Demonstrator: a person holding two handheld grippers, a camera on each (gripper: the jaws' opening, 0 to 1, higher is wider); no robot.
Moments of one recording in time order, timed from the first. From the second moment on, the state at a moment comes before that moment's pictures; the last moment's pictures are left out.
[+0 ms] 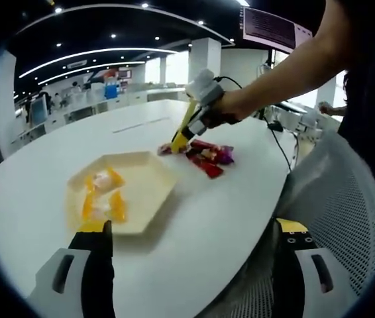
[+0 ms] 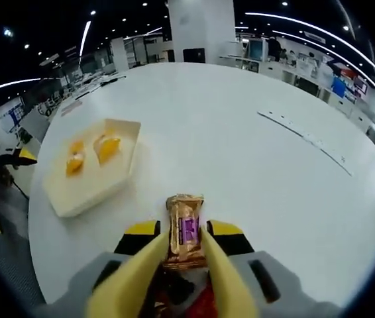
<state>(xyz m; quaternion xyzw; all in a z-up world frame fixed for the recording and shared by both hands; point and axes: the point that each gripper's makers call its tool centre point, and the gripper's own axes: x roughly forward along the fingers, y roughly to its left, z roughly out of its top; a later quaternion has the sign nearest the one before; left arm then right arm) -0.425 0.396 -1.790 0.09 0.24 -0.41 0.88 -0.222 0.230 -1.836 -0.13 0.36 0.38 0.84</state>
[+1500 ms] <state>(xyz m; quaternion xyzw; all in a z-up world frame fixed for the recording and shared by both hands) -0.421 0.398 -1.784 0.08 0.23 -0.40 0.89 -0.193 0.231 -1.754 -0.15 0.34 0.37 0.85</state>
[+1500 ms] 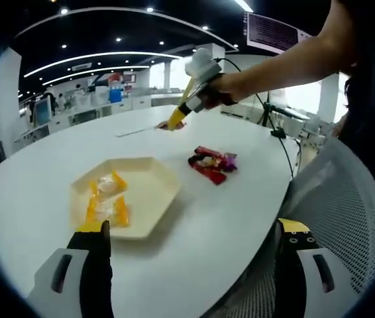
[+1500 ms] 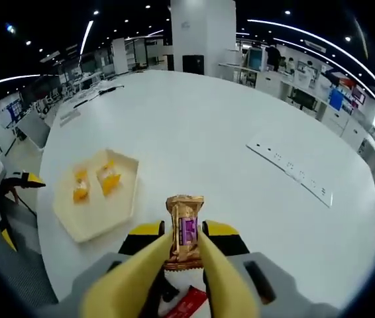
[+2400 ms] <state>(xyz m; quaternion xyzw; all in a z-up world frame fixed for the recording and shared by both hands) -0.421 0.399 -1.786 0.09 0.23 -0.40 0.88 -0.214 0.298 -1.703 -0.16 0.29 0.42 0.84</state>
